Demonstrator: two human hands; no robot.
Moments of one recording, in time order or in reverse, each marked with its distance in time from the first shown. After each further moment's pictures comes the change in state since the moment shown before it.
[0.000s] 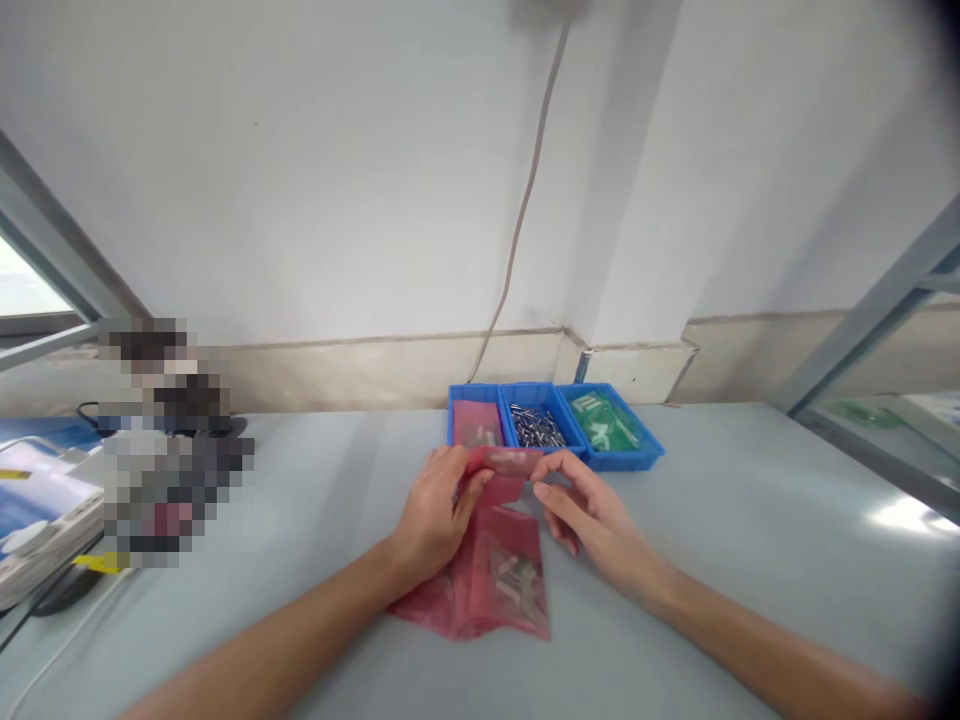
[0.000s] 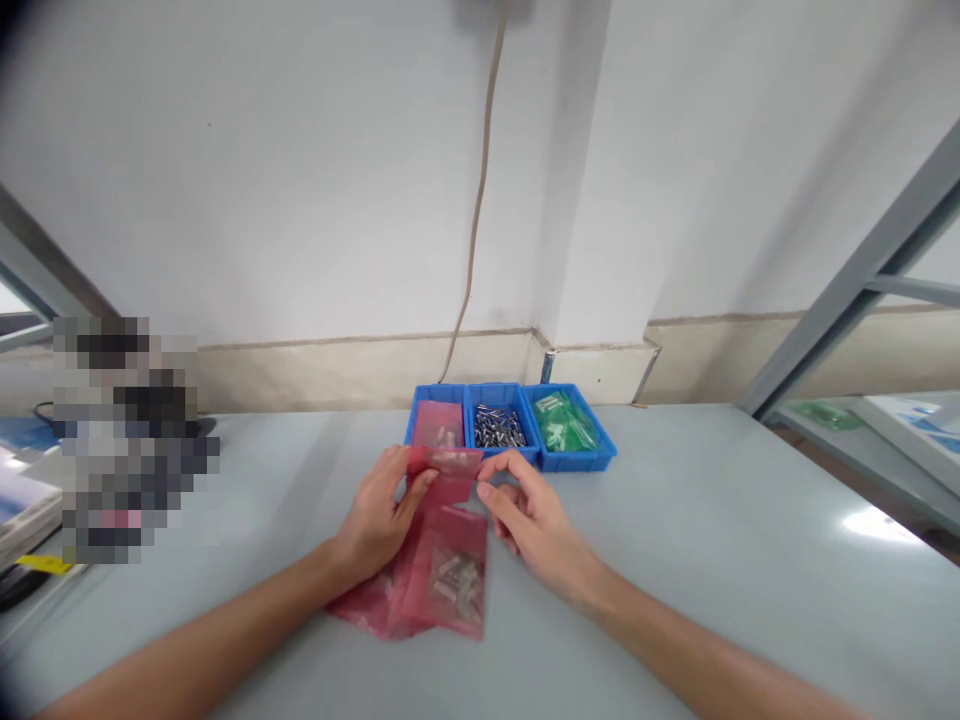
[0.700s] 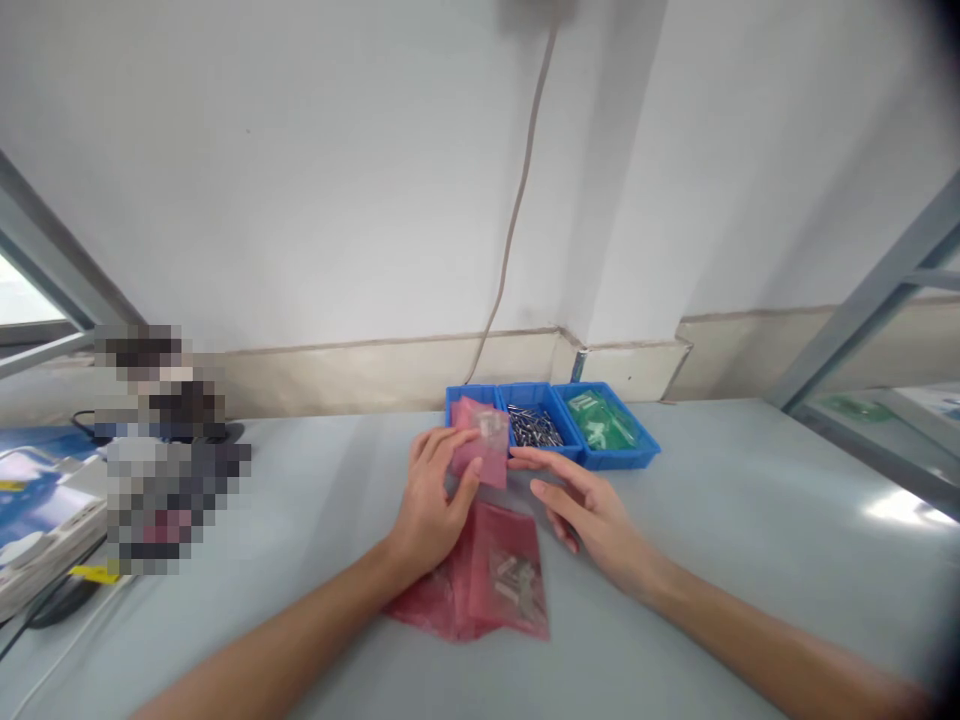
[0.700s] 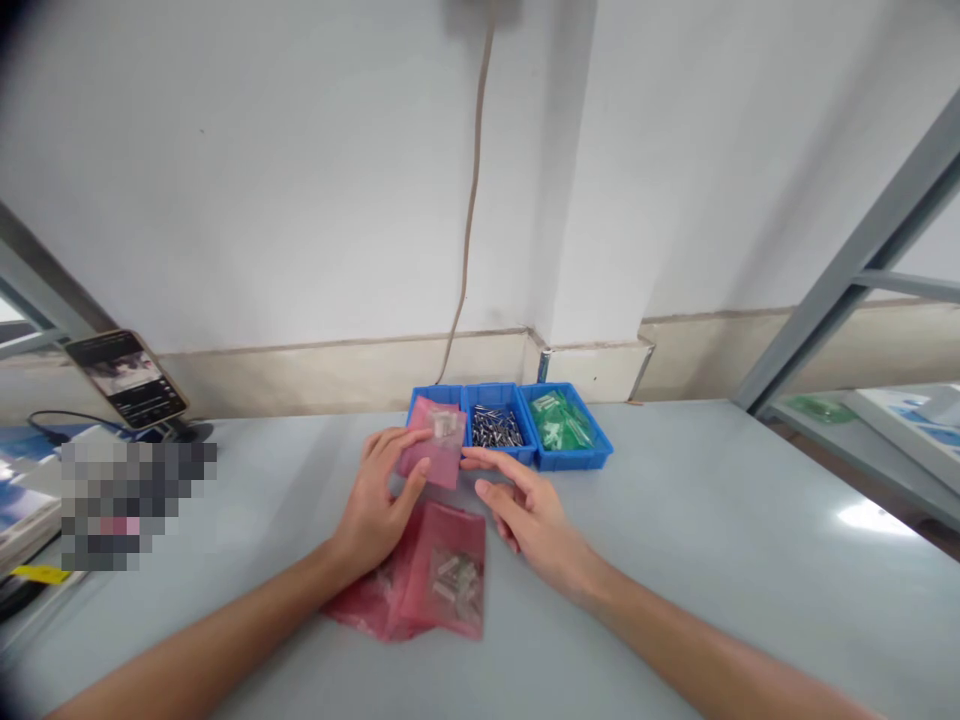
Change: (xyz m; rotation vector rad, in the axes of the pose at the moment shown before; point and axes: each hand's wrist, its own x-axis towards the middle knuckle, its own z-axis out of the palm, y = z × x) left_hand 0.008 0.002 -0.005 -0.036 0.048 -0.050; right_hand 0.003 -0.005 -0.002 -0.018 -0.001 -0.006
